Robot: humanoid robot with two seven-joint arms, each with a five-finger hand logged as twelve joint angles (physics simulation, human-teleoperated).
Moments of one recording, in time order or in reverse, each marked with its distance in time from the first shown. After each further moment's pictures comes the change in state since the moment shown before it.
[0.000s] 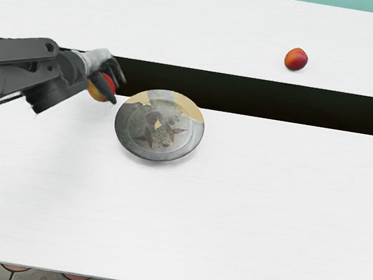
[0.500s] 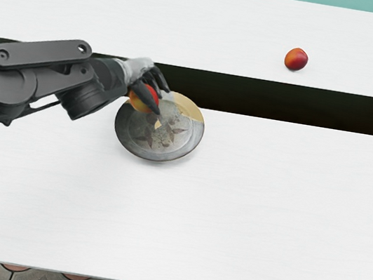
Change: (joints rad) left arm 0.003 -0.124 -0.086 -0.010 -0.051 -0.007 0.000; right arm 0.000 0.000 0.000 0.000 0.000 0.000 0.000
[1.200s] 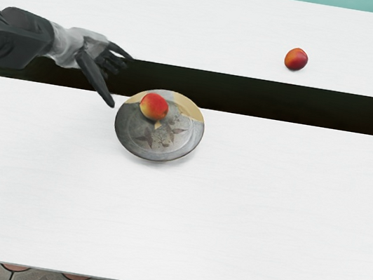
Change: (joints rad) left arm 0.008 0.336 -0.197 -0.034 -0.242 -0.483 -0.001; right arm 0.000 0.000 0.000 0.000 0.000 0.000 0.000
